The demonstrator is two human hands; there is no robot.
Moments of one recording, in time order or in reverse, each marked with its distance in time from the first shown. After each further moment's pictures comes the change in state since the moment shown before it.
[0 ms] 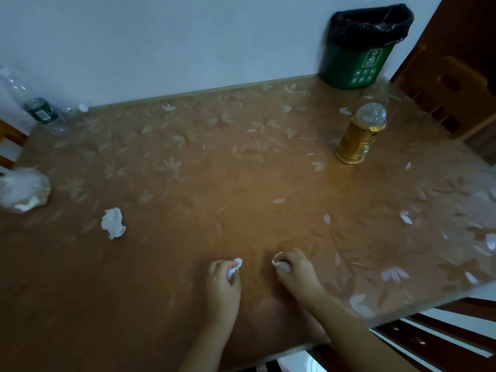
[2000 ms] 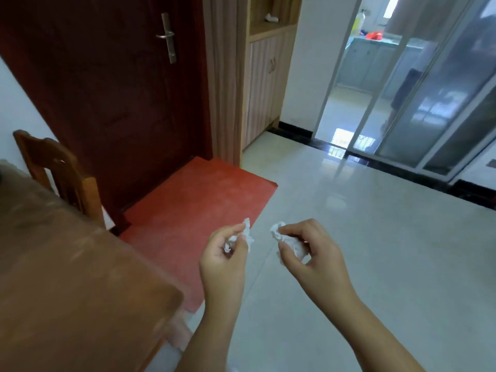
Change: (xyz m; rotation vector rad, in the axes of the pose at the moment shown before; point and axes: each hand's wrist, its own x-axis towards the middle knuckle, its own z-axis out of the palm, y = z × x) left_hand -0.302 0.521 0.604 -0.649 -0.691 0.212; right_hand -0.170 0.340 -0.706 -0.003 0.942 -0.007
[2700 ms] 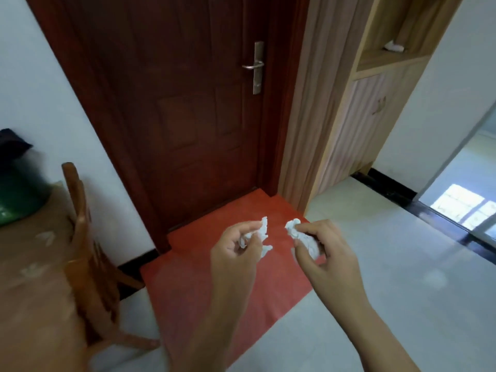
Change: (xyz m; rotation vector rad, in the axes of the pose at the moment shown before) left_hand 0.344 -0.007 0.138 0.050 0.266 0.084; right_hand 0.390 0.134 0.100 0.121 -0.194 -0.221
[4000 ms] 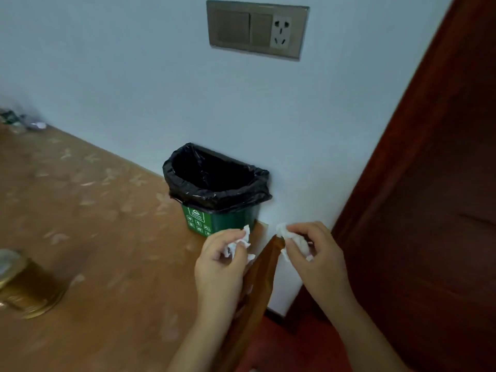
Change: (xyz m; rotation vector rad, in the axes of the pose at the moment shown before) left_hand 0.377 -0.008 -0.339 0.249 1.197 0.166; right_hand 0.323 -0.154 0.546 0.604 -0.857 -0.477
